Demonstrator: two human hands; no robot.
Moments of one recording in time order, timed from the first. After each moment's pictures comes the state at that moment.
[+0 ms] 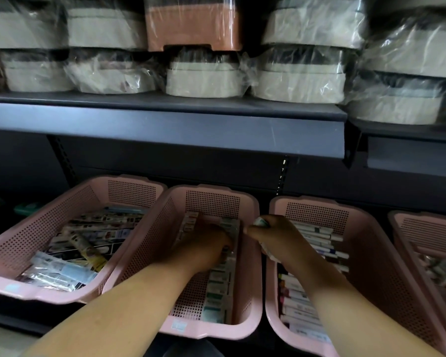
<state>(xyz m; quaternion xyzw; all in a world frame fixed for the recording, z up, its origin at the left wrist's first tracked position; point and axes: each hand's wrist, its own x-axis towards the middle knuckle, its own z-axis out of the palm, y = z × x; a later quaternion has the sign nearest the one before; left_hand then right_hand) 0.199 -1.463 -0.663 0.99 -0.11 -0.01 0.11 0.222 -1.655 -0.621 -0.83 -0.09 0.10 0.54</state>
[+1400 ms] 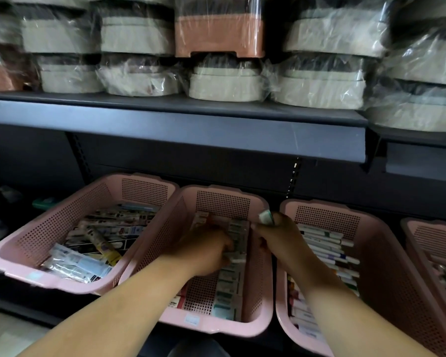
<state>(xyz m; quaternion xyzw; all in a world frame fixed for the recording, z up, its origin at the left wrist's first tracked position) 0.154 -1.456 -0.629 0.99 -0.07 0.01 0.13 0.220 -1.633 -0.626 -0.80 -0.05 0.06 0.60</state>
